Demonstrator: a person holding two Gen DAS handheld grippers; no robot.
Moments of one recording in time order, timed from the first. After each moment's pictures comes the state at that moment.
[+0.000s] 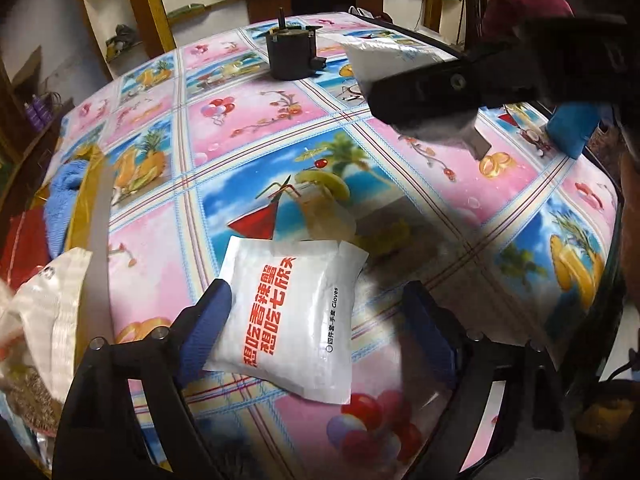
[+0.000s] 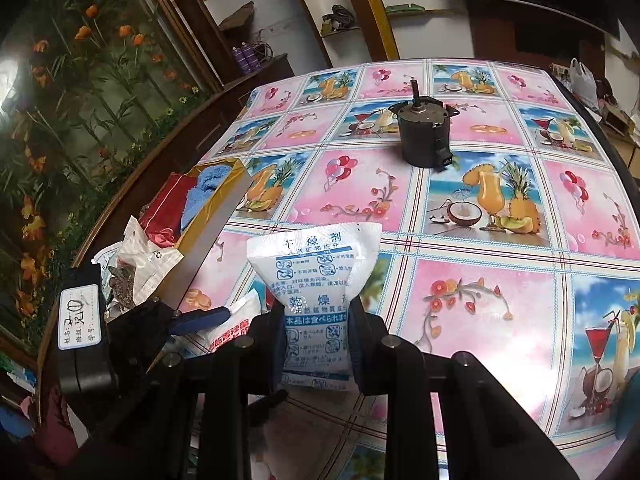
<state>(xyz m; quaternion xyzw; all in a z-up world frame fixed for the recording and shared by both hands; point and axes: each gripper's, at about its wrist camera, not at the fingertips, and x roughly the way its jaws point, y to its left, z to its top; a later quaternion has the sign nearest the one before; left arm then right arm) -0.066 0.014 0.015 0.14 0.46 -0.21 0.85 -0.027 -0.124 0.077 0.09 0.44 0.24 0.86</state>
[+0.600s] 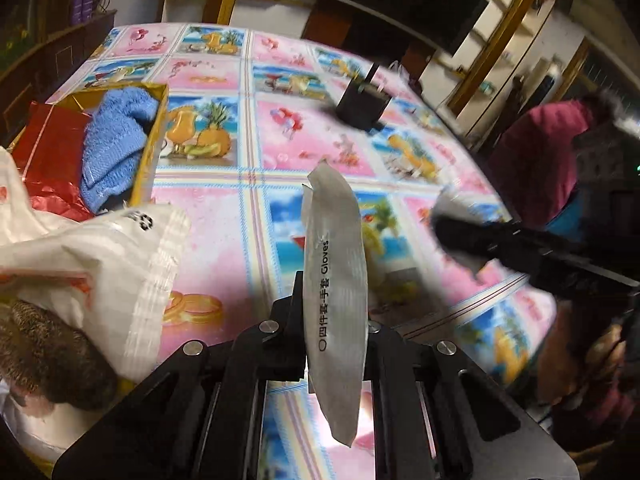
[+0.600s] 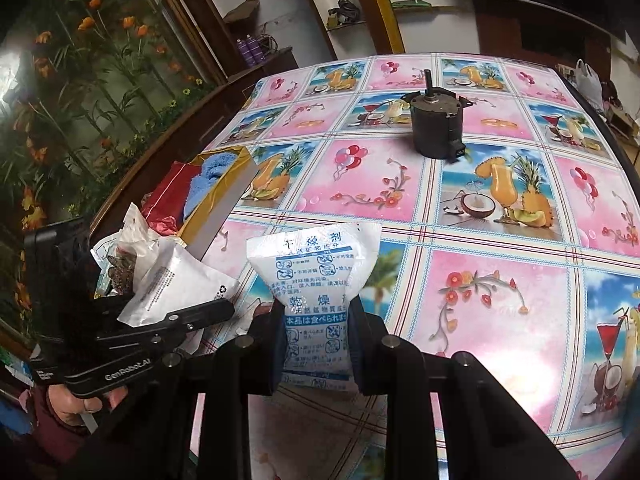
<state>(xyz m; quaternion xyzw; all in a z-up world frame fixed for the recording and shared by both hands) -0.057 0.094 0.049 -0.10 0.45 -0.22 0.86 -0.031 -0.111 0.074 0.08 0.45 0.24 0.86</state>
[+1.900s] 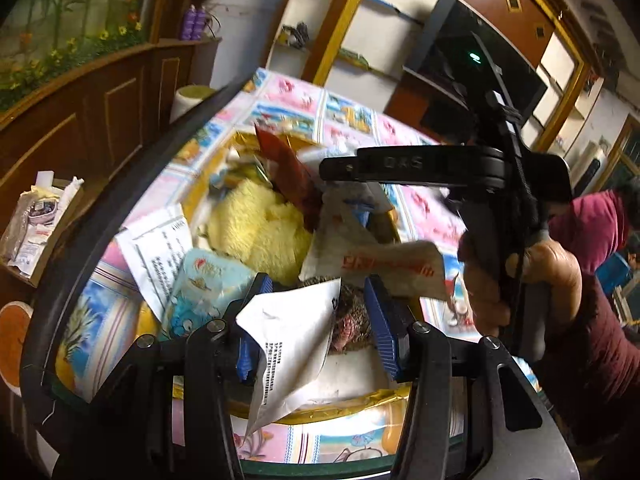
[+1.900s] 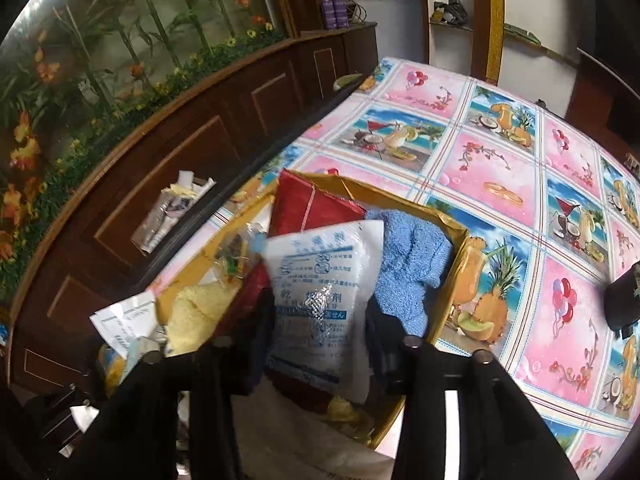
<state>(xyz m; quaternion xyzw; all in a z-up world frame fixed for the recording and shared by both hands) -0.126 0.257 0.081 -0.16 0.37 -0.07 0.91 0.053 0.141 0.093 -0.05 0.45 0.31 0.84</state>
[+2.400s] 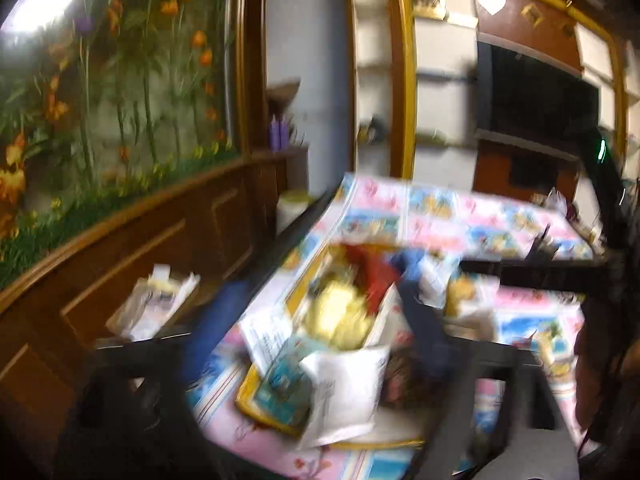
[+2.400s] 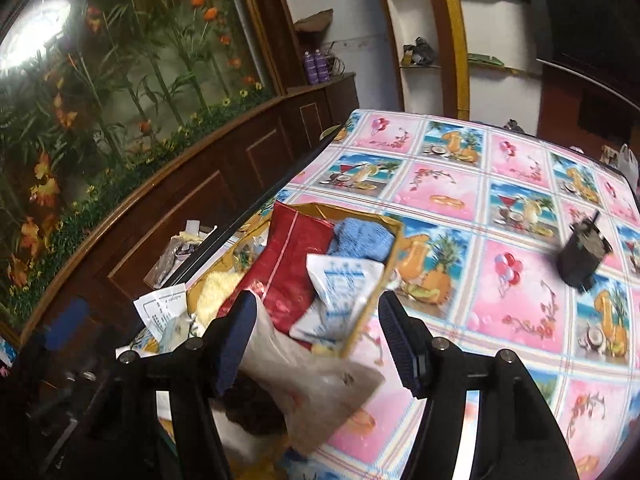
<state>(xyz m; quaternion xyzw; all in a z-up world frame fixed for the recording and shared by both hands) -0.178 0.212 0.134 -0.02 0.19 0.12 0.97 -0.009 0.069 0.122 0.01 0.38 0.29 0.88</state>
